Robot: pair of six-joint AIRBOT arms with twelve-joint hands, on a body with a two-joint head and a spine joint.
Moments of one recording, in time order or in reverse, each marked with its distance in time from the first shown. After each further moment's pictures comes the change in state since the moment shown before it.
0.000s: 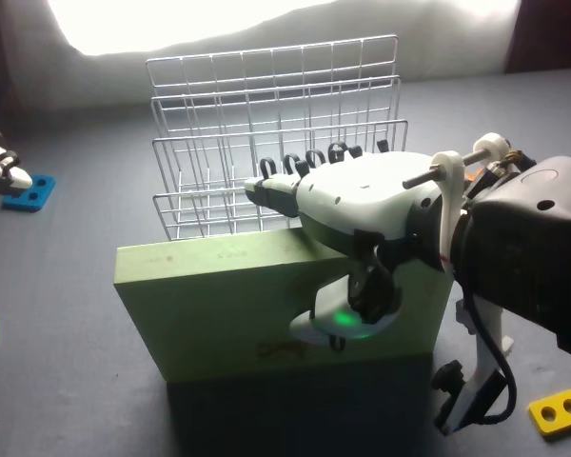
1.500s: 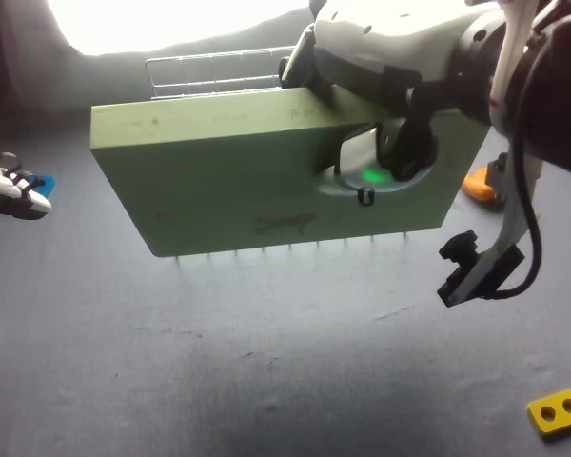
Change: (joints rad) left arm 0.045 -0.005 -0.018 -0.039 -0.003 -0.164; right arm 0.222 0.090 -0.013 0.013 -0.002 -0.073
